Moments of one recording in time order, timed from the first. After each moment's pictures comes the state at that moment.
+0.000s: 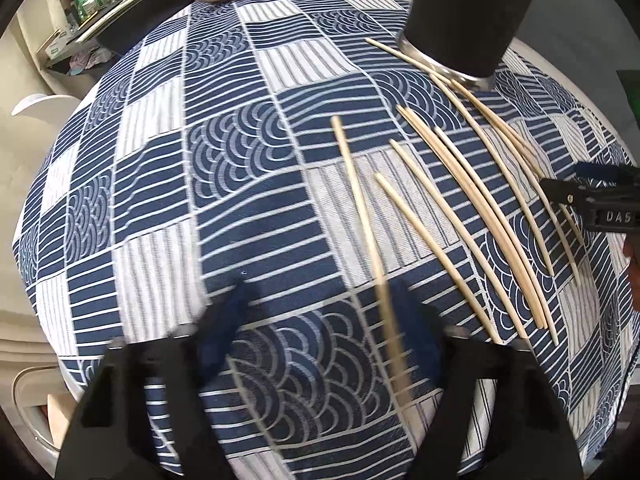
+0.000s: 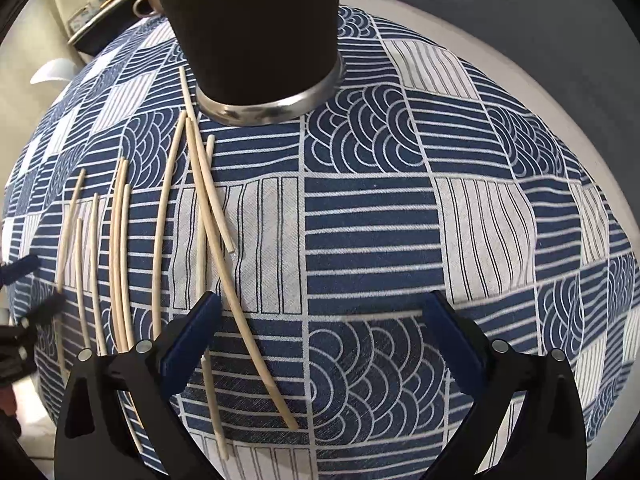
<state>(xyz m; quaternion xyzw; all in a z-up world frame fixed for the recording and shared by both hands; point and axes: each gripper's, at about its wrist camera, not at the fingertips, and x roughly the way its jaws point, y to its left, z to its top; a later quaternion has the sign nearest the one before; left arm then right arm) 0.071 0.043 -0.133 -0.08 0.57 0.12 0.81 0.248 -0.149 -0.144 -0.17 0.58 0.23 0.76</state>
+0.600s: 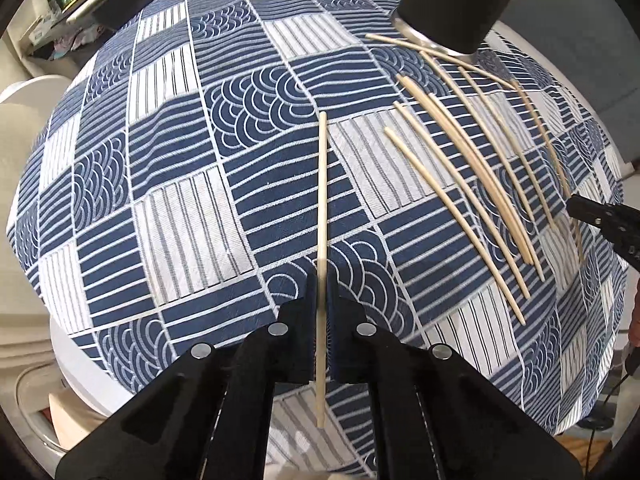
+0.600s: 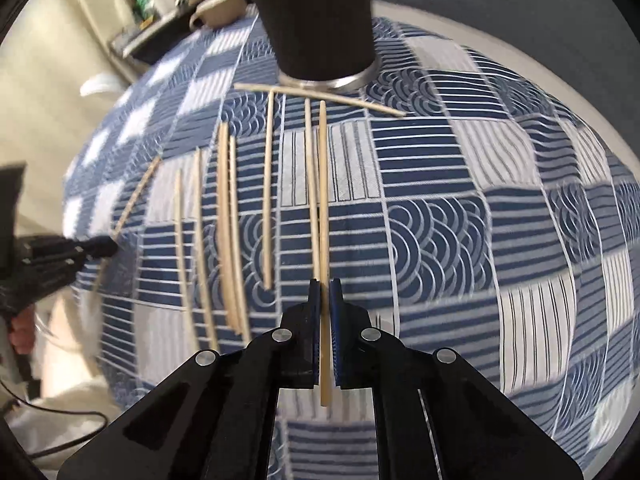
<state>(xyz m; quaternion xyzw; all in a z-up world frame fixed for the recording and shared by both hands) 0.038 0.061 -0.120 -0.09 0.61 0.06 0.79 0.155 -0.180 -0.102 -0.08 0.57 0.28 0.77</state>
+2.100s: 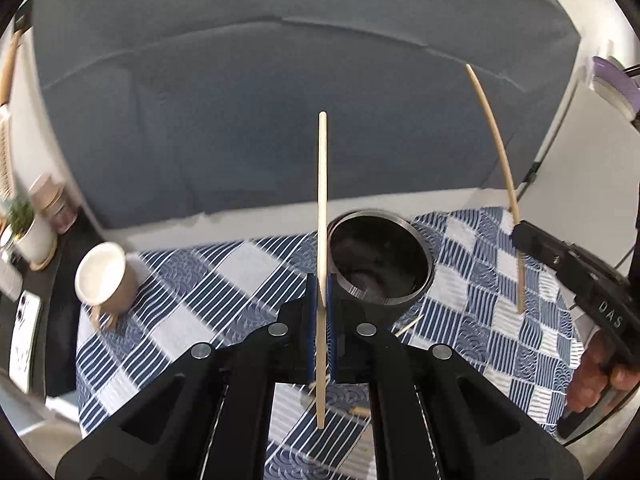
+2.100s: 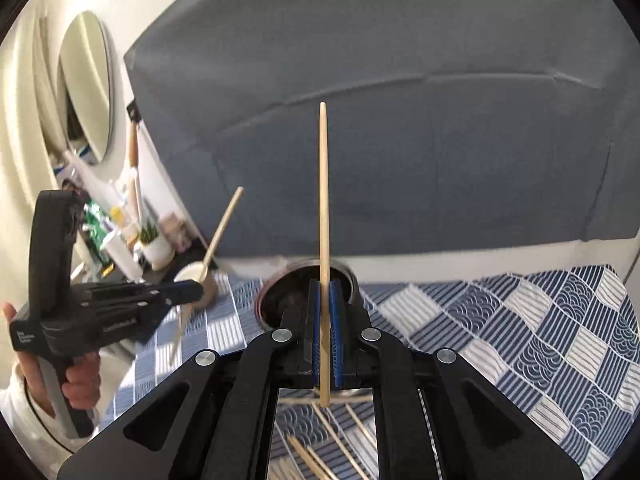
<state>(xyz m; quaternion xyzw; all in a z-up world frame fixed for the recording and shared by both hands) 0.255 0.089 0.060 0.03 0.40 -0.21 0.89 0.219 -0.116 0.070 0.11 0.29 0.12 0.94</state>
